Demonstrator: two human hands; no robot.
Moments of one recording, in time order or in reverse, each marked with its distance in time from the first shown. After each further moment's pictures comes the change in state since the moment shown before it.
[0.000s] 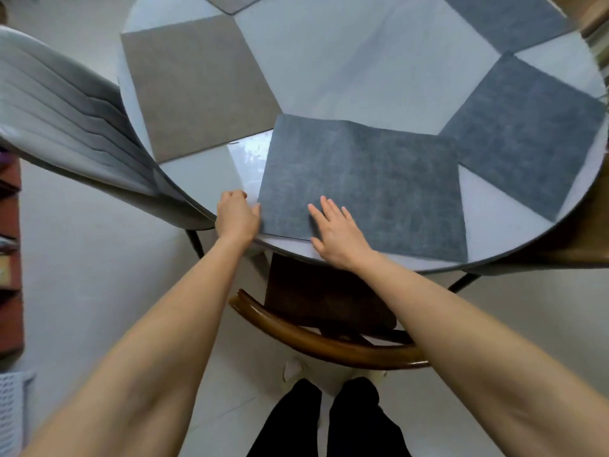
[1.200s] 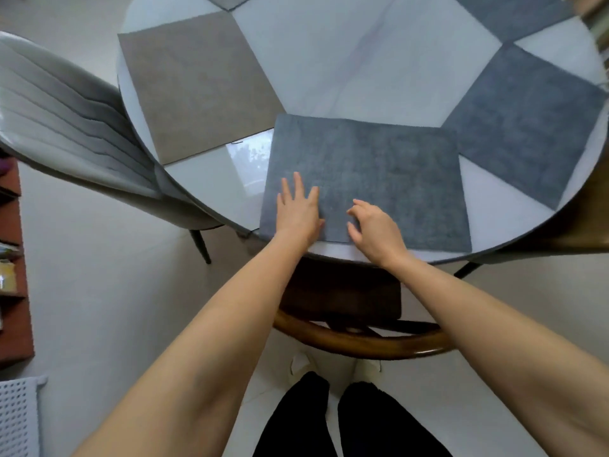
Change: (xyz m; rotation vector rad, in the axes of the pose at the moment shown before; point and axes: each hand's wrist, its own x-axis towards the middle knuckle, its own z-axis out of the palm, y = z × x) left_hand -0.014 0.033 0.021 0.374 -0.253 0.332; right_hand -0.003 0.003 -0.007 0.194 0.253 0.064
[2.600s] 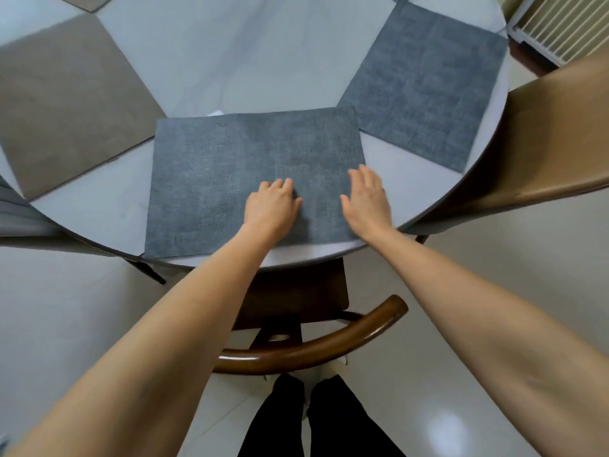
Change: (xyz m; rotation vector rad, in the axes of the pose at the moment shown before) left_hand 0.036 0.164 0.044 0.209 0.068 0.262; right_hand -0.032 0.181 -0.051 -0.001 0.160 0.352
